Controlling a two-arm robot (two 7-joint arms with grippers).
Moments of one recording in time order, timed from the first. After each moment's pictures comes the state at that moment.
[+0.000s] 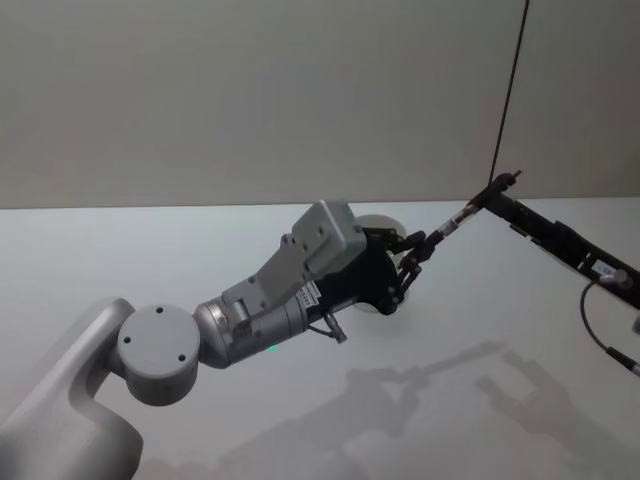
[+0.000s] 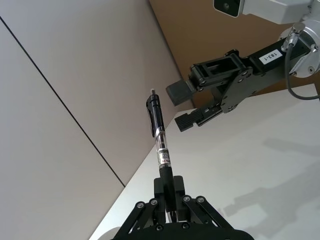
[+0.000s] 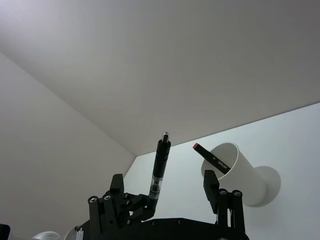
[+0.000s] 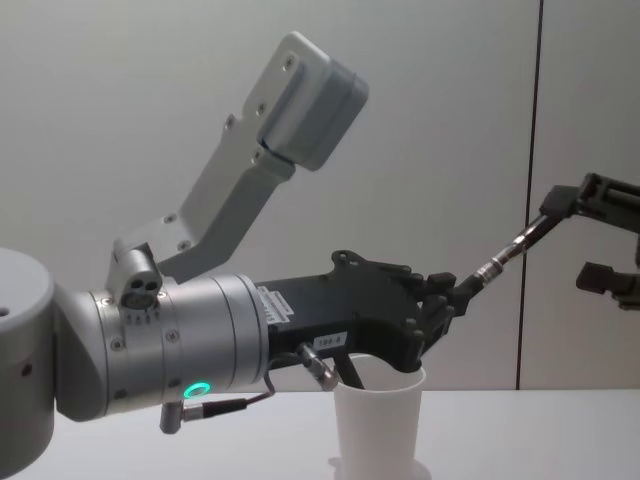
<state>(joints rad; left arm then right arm) -0.36 0.29 0.47 -1.44 -0.06 -0.13 -0.59 0.06 0.20 0.05 -1.71 0.94 0.63 0.41</state>
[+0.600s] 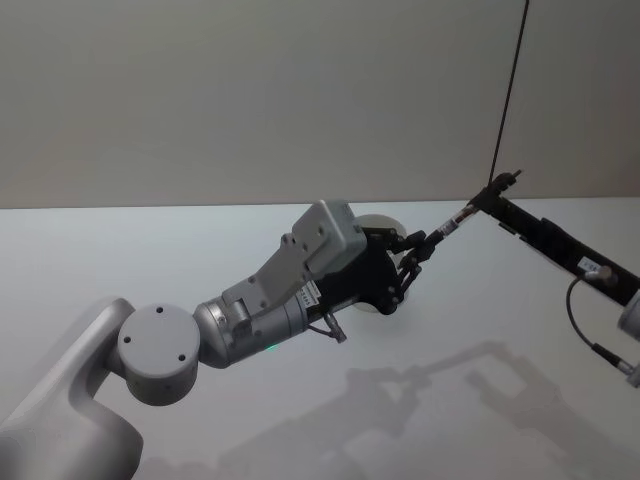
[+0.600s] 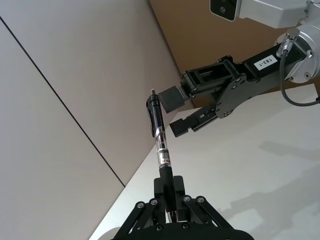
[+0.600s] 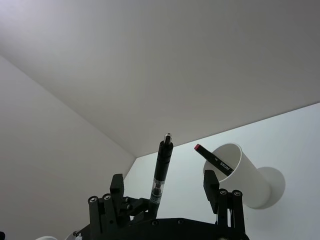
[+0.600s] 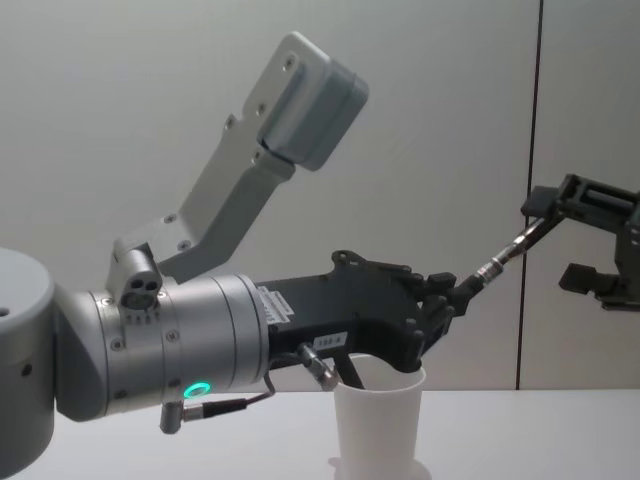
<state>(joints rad) -0.36 0.29 0.47 -1.44 -0.06 -0.13 -0.59 0.08 0.20 0.01 -1.70 0.96 0.60 0.37</state>
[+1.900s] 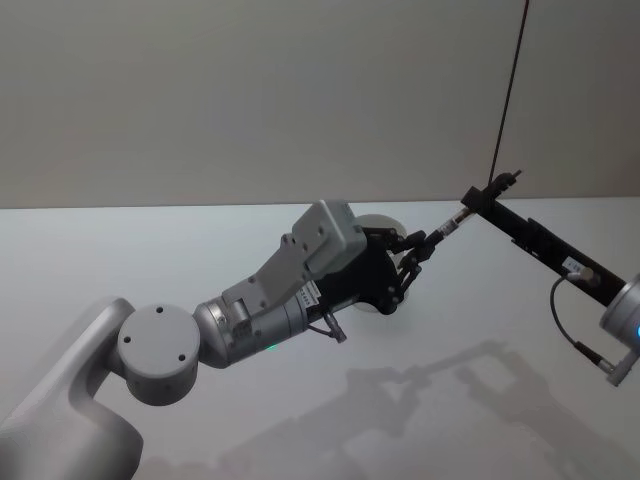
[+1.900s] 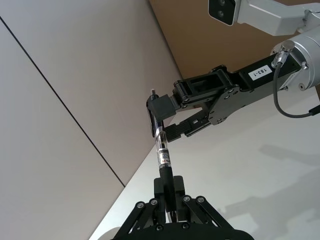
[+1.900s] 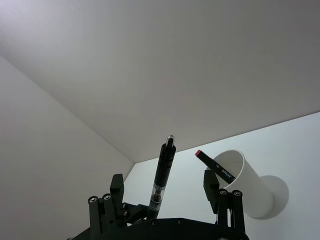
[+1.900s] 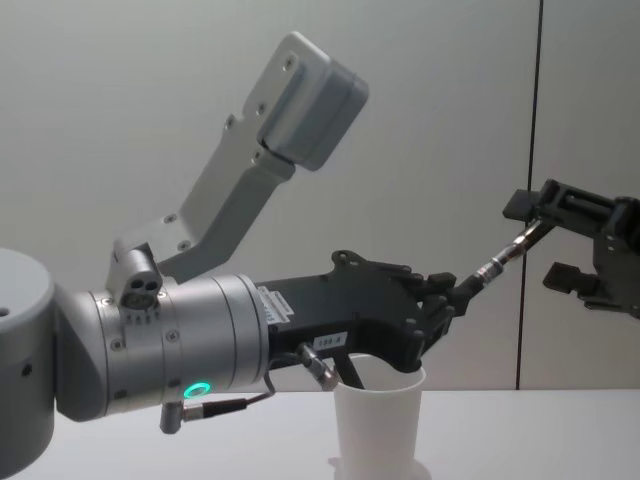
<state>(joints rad) -0.36 0.29 0.47 -1.44 -0.06 -0.13 -0.59 0.09 0.21 -0.04 -1.67 0.96 0.50 0.37</state>
